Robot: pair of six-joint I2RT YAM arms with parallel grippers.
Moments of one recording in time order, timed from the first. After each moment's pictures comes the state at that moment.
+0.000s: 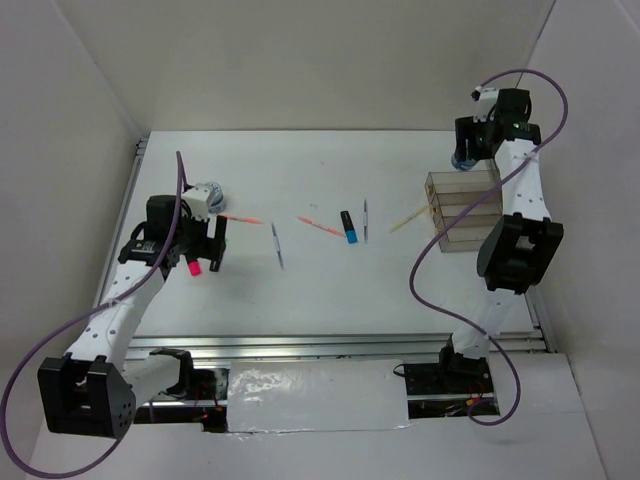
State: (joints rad) left arm -0.06 1.07 0.85 -0.50 0.13 0.13; right arm -0.20 1.90 1.94 -0.74 -0.16 -0.27
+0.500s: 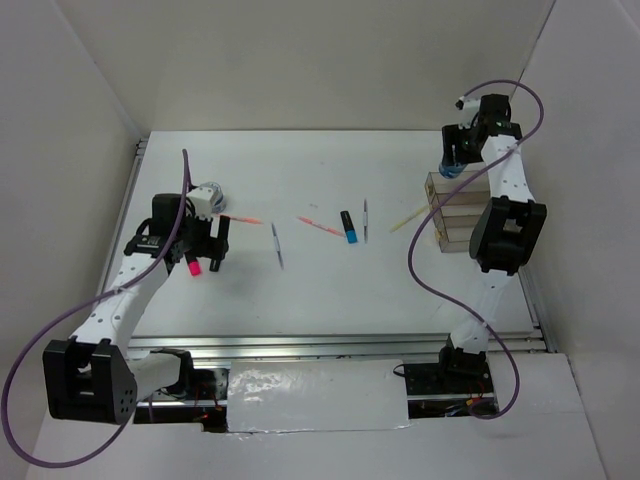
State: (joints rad) left arm -0.06 1.15 0.85 -0.48 0.15 0.13; right arm -0.19 2.14 2.08 -0.78 -0.18 -0.27
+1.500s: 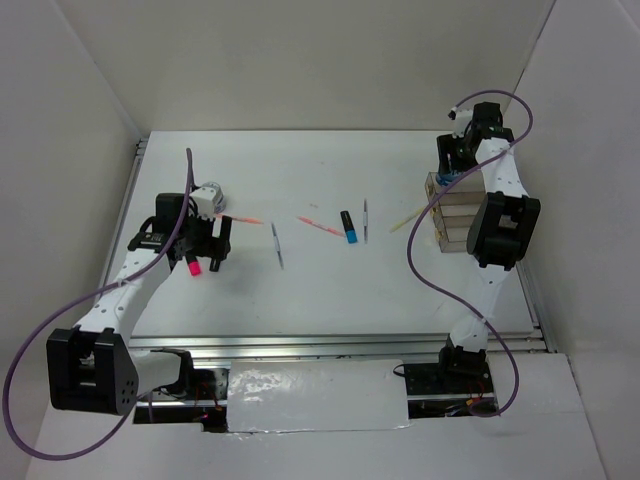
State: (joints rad) left arm -0.06 1.20 0.85 -0.46 0.16 0.12; right arm -0.19 2.23 2.08 -0.77 -0.17 -0.31
